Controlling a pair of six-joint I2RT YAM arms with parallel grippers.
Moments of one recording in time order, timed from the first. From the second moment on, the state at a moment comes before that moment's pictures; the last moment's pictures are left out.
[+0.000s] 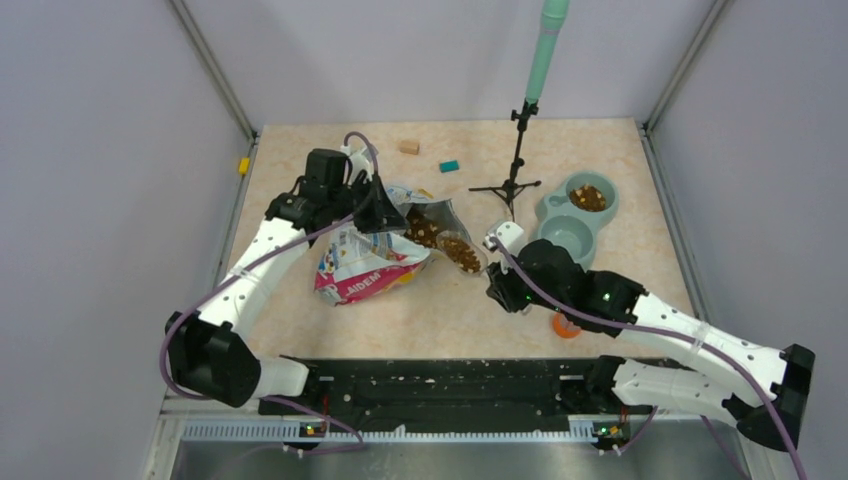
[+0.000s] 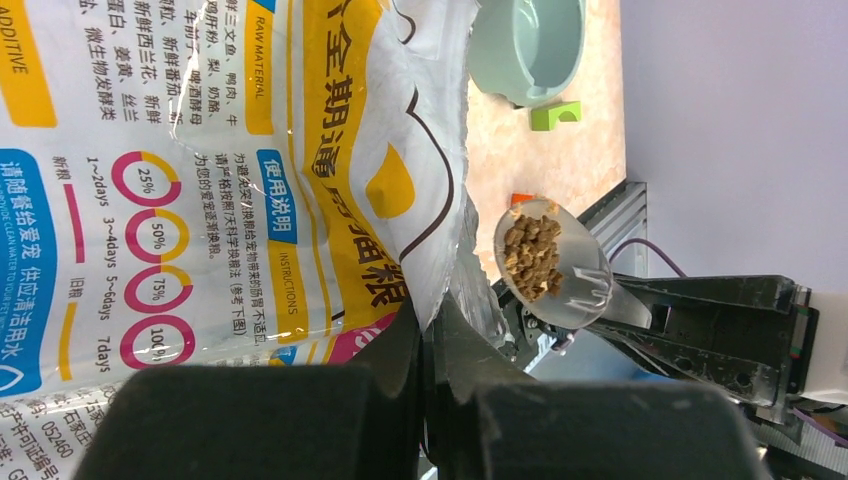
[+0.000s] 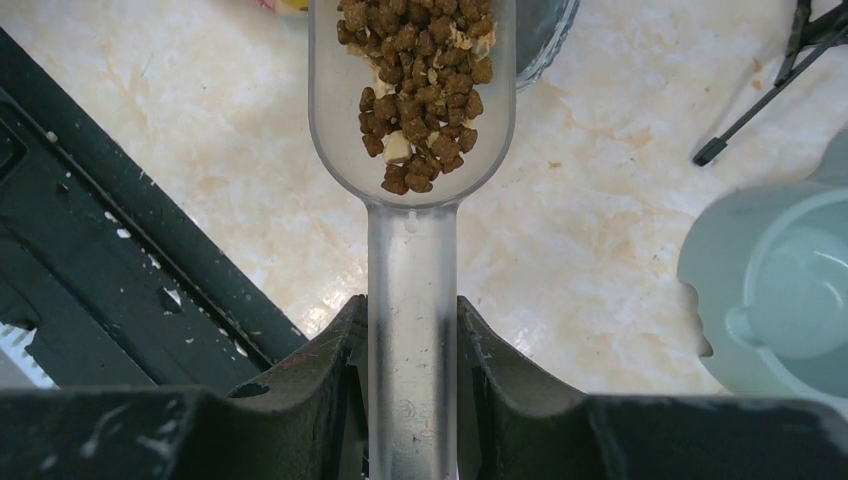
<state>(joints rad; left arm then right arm) -0.33 1.33 1.21 -0.58 0.56 -0.56 0.99 0.92 0.85 -0.59 0.16 0.13</state>
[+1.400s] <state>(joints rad) -0.32 1.34 1.21 -0.57 0.60 -0.52 0.46 0.99 0.94 -0.87 0.16 0.46</state>
